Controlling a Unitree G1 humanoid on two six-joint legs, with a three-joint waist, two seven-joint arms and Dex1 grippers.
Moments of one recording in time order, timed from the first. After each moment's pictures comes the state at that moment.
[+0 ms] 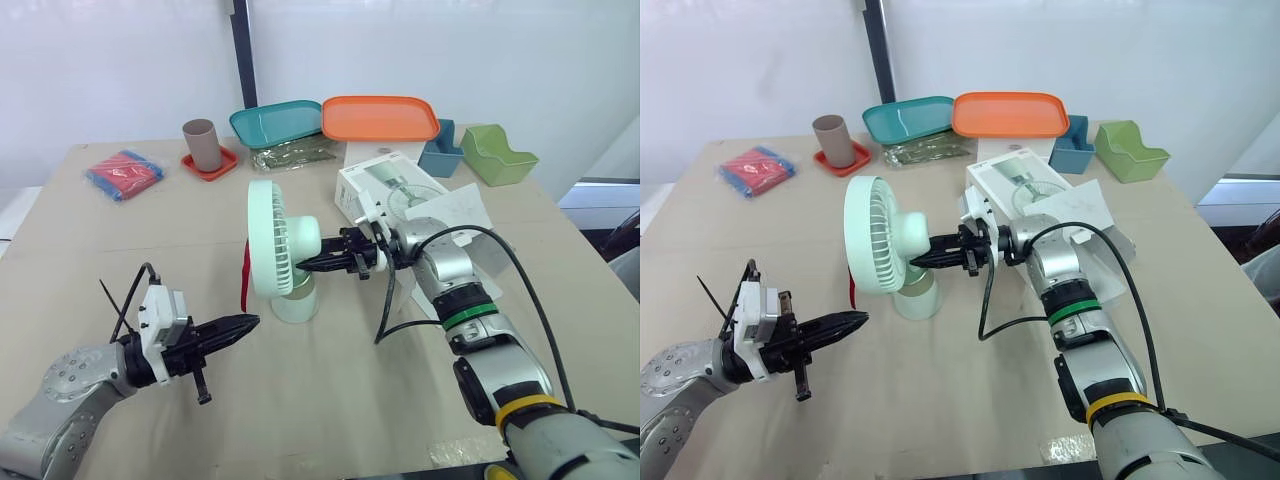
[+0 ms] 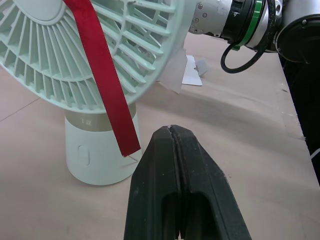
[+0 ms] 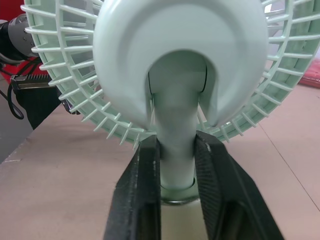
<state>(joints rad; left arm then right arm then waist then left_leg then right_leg) 0.15 0.65 0.15 -0.56 -0.67 0.35 -0.92 -0.92 -0.30 0.19 0.64 0.34 0.06 1.51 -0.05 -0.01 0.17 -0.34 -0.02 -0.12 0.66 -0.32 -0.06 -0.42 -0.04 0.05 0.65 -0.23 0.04</state>
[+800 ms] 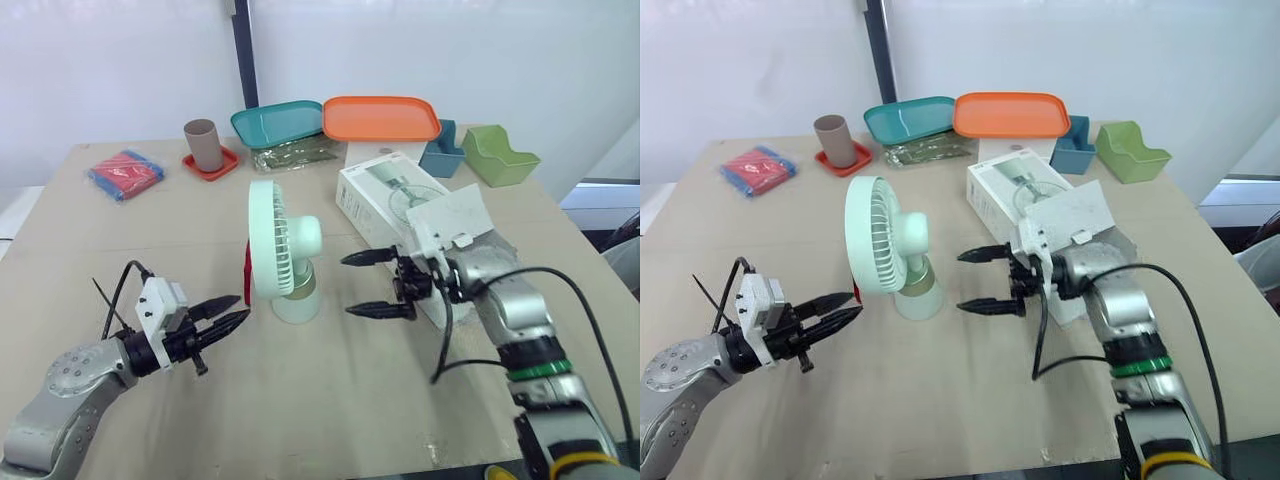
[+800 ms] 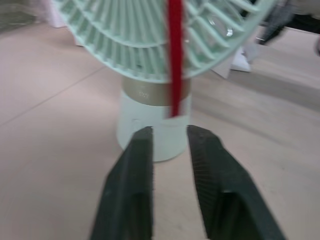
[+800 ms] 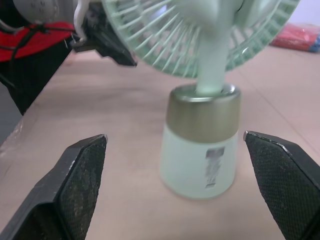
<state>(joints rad) 0.13 0.62 0.17 -0.49 -0.59 0.35 -0.79 -0.50 -0.57 0.08 0.07 0.41 0.23 1.42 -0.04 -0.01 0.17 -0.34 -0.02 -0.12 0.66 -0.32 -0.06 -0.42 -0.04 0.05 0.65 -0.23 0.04</state>
